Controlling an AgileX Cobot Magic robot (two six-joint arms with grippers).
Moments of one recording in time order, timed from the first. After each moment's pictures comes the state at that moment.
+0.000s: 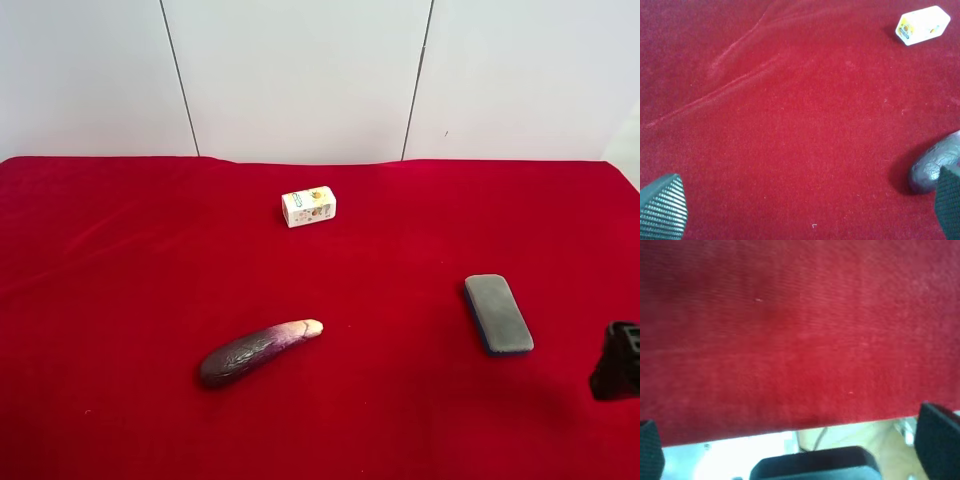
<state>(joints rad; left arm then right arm) -0.02 0.00 -0.51 -0.14 1.06 0.02 -0.02 0.98 -0.50 0.02 1.03 0.07</state>
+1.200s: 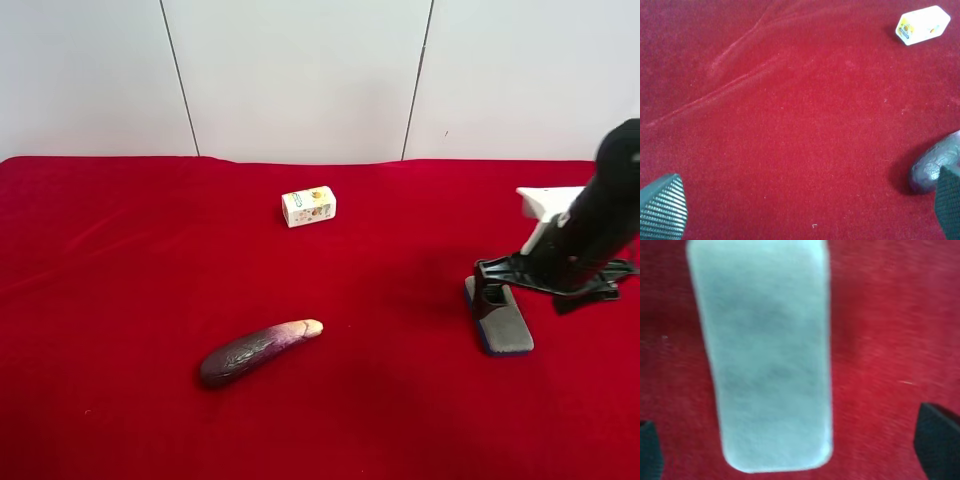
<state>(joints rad) -0.02 0.00 -0.51 -0.14 1.06 0.02 0.14 1.64 -0.73 0.05 0.57 0.03</state>
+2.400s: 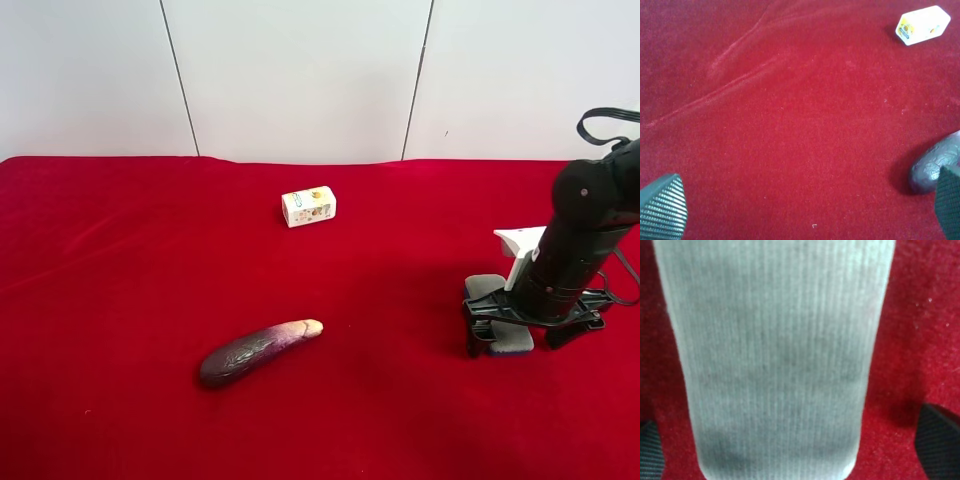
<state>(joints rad) -0.02 0.00 -0.51 -0.14 1.06 0.02 0.16 1.79 -0.73 0.03 0.59 0.05</state>
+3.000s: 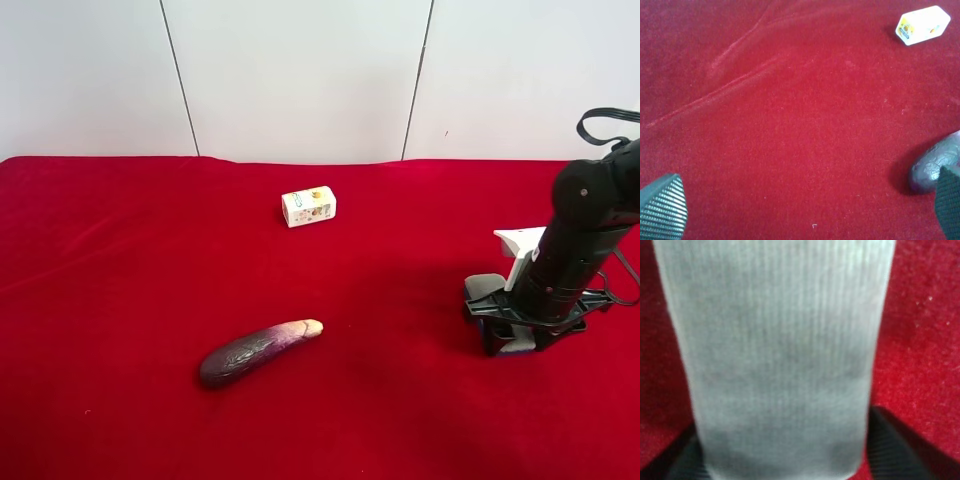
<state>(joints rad) -0.02 0.00 -0.51 -0.14 1.06 0.02 0.16 1.79 -0.73 0.03 0.60 0.05</state>
